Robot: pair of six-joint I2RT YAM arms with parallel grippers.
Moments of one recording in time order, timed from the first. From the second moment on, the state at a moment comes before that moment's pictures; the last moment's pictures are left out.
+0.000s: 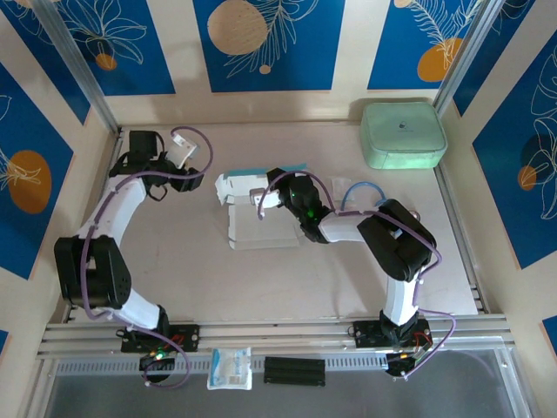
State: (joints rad) left arm -0.01 1.56 1.26 -0.55 0.44 0.54; right arm 0.70 1.86 0.91 0.79 0.14 -1.56
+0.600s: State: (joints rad) left arm -0.06 1.81 1.35 -0.72 0.51 0.87; right arm 0.70 1.89 0.90 0.83 0.13 -1.59
